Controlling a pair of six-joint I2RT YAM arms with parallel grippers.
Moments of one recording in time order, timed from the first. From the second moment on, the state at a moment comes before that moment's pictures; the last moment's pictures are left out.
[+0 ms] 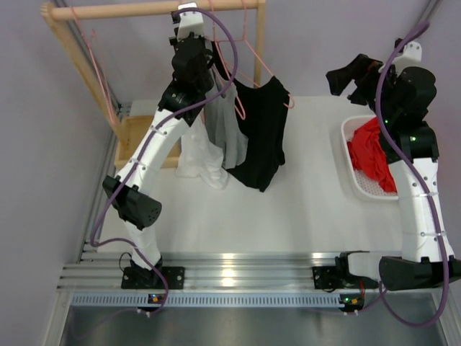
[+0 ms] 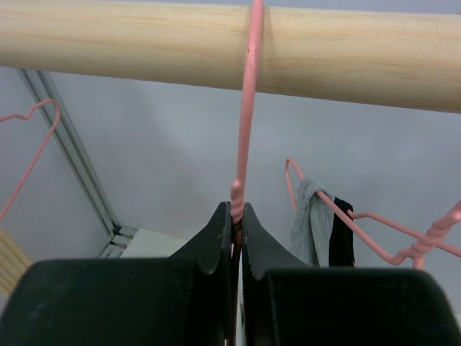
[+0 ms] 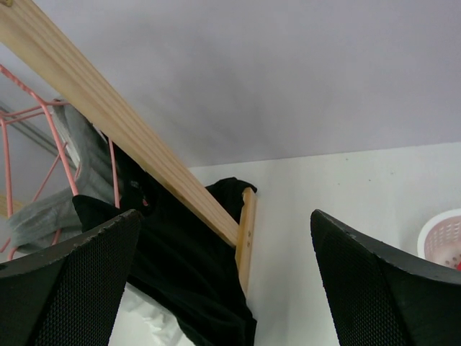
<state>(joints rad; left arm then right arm) -0.51 1.89 2.20 -0.07 -0.81 0.13 0.07 1.25 1.64 -0.42 -0.17 0.39</state>
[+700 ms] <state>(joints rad) -0.50 1.72 2.09 0.09 -0.73 0.29 0.07 1.24 1.62 -0.42 -0.21 0.39</state>
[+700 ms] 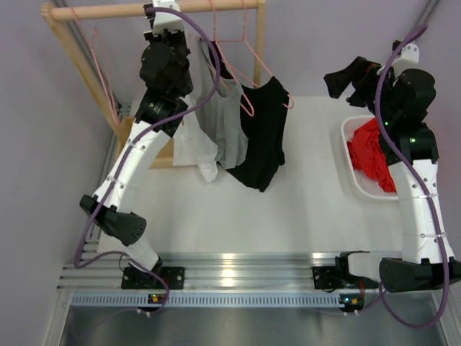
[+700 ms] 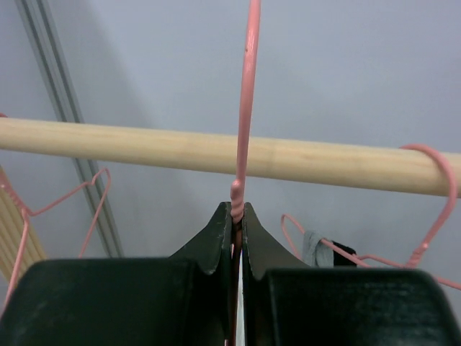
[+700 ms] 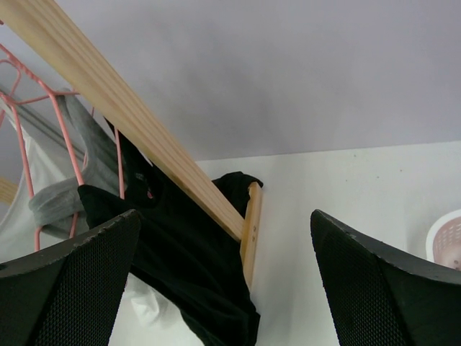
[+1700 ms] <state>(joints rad) -0.50 0.75 1.45 -0.20 -0.18 -0.28 0.42 0.99 1.48 -0.18 -0.69 0.28</state>
